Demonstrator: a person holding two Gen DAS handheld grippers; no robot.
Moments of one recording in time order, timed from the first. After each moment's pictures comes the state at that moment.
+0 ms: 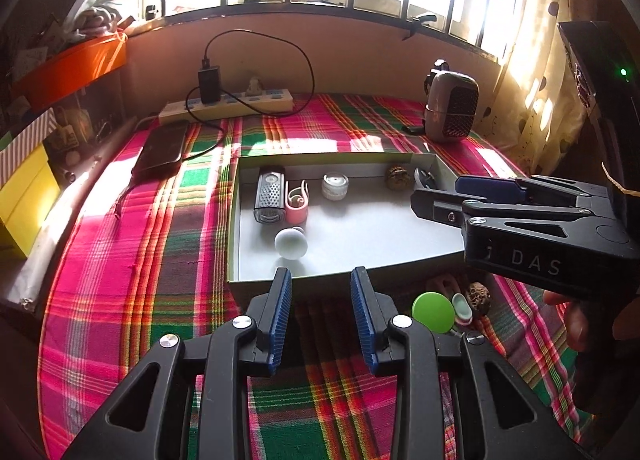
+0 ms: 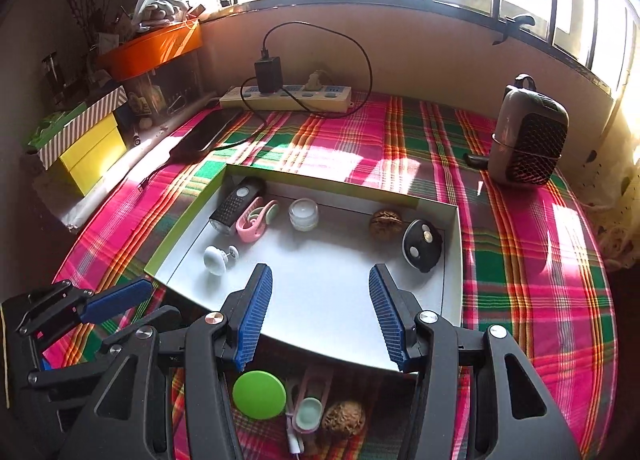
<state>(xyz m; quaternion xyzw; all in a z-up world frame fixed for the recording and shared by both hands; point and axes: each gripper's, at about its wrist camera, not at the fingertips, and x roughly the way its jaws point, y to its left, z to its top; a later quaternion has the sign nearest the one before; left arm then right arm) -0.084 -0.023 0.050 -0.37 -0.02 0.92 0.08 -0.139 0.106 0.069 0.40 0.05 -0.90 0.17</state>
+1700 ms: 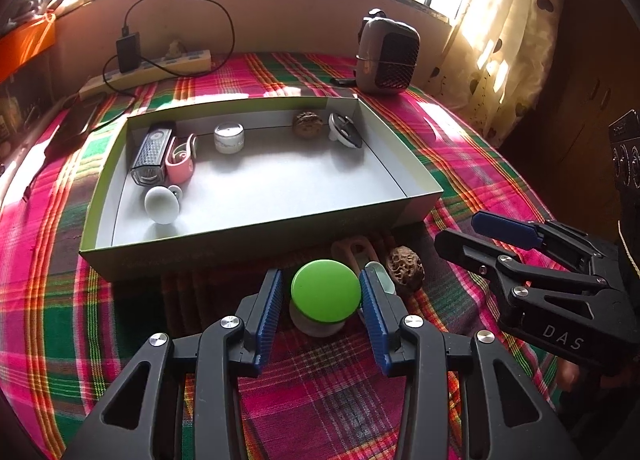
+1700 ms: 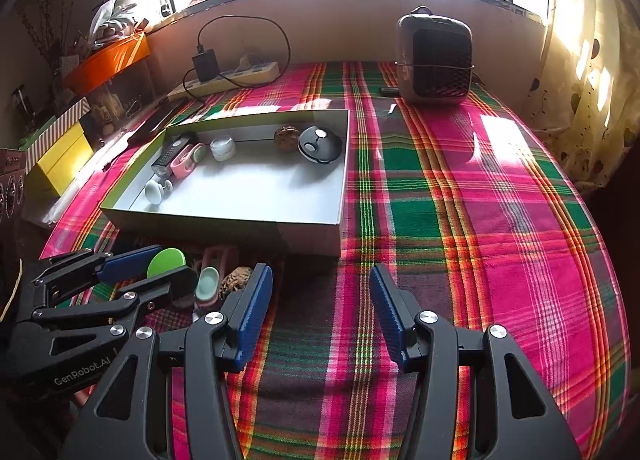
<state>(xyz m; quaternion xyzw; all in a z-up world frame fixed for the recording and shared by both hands) -0.095 0.034 0.019 -0.42 -0.02 0.89 0.17 -0.085 0.188 0.032 0.41 0.00 -0.91 0.10</state>
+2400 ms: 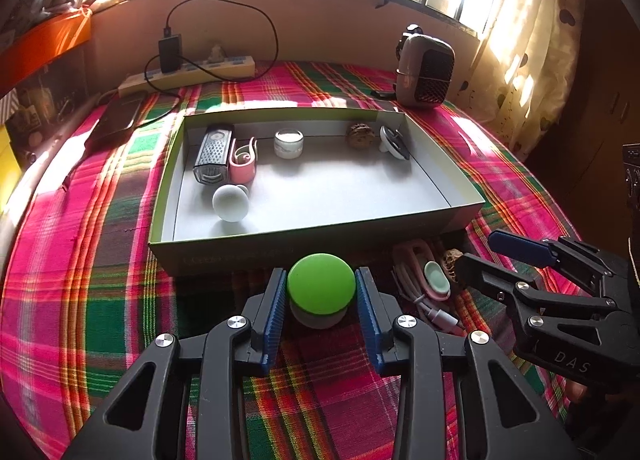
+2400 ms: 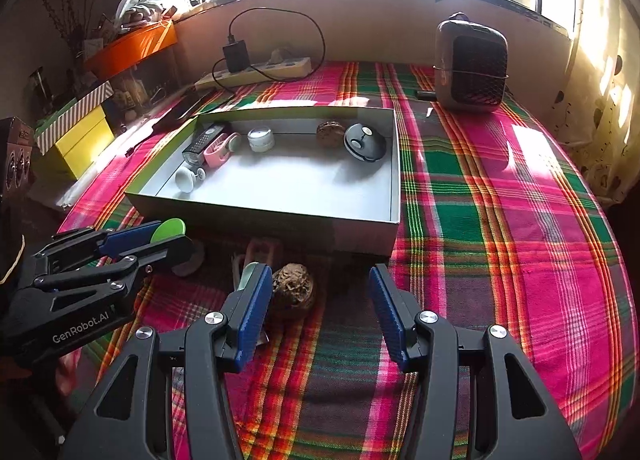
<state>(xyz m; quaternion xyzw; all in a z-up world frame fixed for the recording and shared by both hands) -0.090 0.001 0.022 -0.41 -0.02 0.90 0.13 -0.080 0.159 0.028 0.41 0.02 -0.90 0.14</state>
